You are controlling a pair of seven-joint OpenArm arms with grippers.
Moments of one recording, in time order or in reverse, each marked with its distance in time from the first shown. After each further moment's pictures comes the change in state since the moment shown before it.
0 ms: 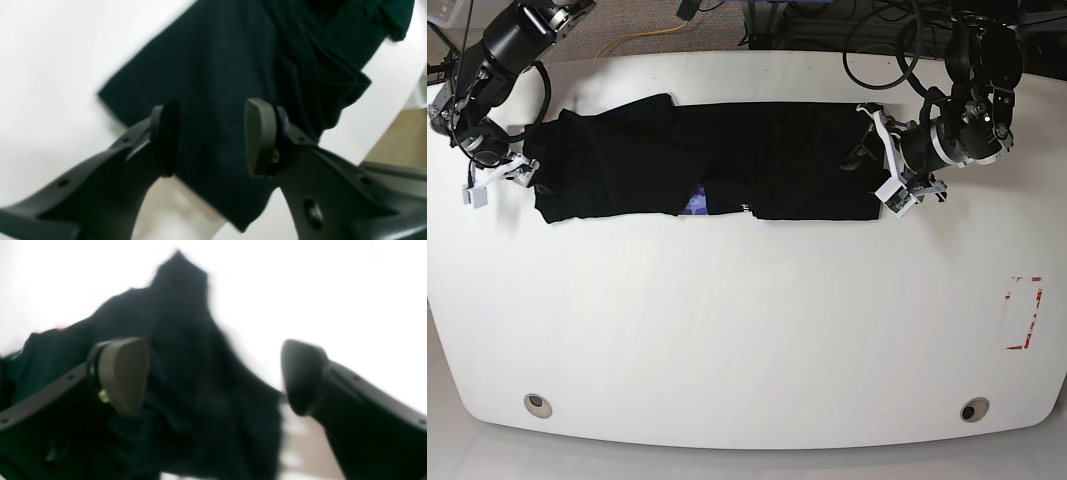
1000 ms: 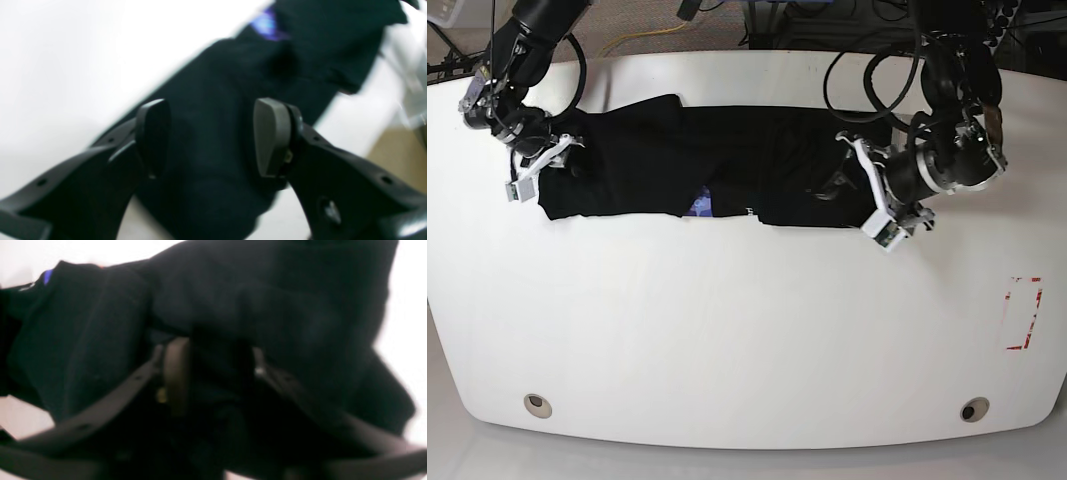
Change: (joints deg) left arm -7.8 10.2 -2.6 3.4 -3.3 -0.1 13.7; right arm -9.1 -6.4 -10.6 15.0 1.9 0.0 3.2
